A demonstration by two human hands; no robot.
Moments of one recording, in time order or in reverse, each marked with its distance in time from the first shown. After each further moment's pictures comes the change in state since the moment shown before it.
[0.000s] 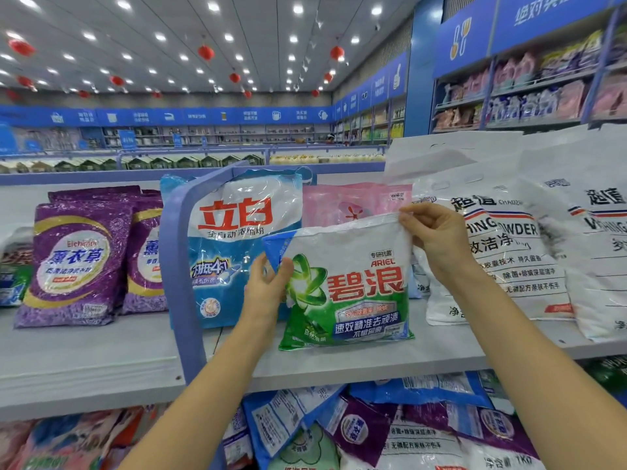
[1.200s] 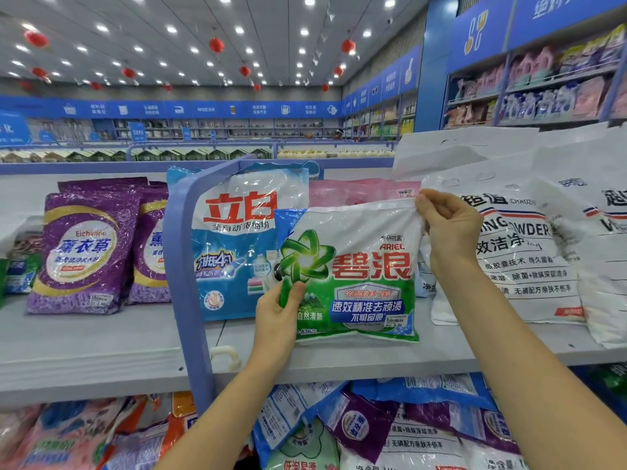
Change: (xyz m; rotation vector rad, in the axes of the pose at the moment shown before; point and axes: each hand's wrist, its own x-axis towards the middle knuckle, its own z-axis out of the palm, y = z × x) left_hand -0.025 -0.031 0.002 0.199 0.056 0.205; right_hand 0.003 0.000 0.013 0.051 0.293 -0.027
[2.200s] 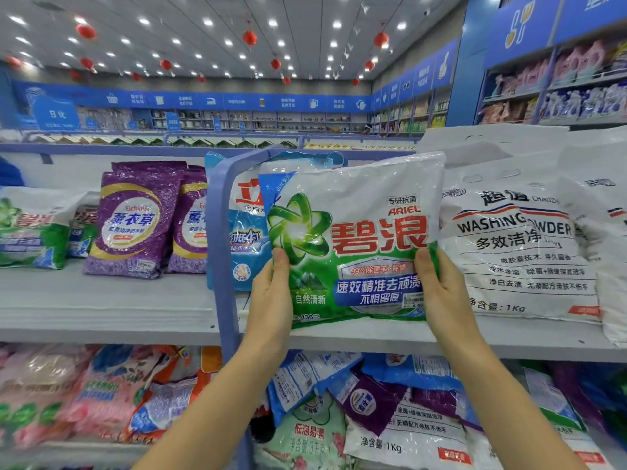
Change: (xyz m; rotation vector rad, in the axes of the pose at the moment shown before) left_hand -0.054 0.074 -0.011 -0.153 0.196 -0.194; right_hand -0.119 -0.020 -0.023 -0.191 -0.421 0.086
